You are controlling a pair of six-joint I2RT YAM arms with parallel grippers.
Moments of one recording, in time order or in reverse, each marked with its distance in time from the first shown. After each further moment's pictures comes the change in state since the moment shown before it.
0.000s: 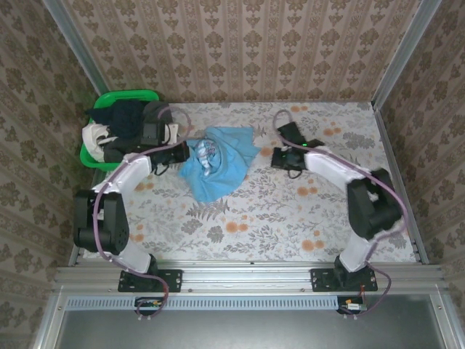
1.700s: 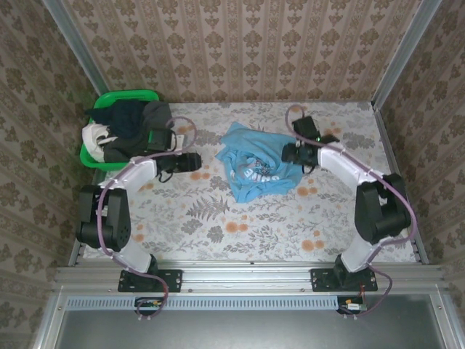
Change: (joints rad) left arm -0.075 0.050 -0.098 0.003 -0.011 -0.002; right arm -0.060 -0.031 -0.020 -0.087 0.045 -0.115
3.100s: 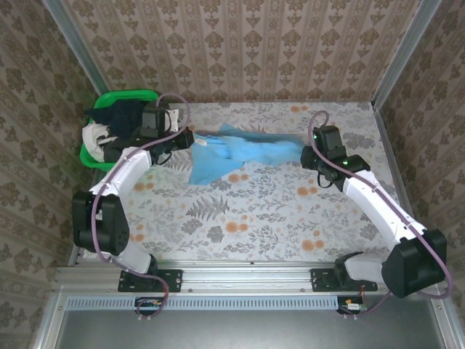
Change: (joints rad) left arm 0.051 -0.030 0.182 0.031 0.058 -0.072; right arm -0.041 -0.377 -0.126 0.012 0.093 -0.020
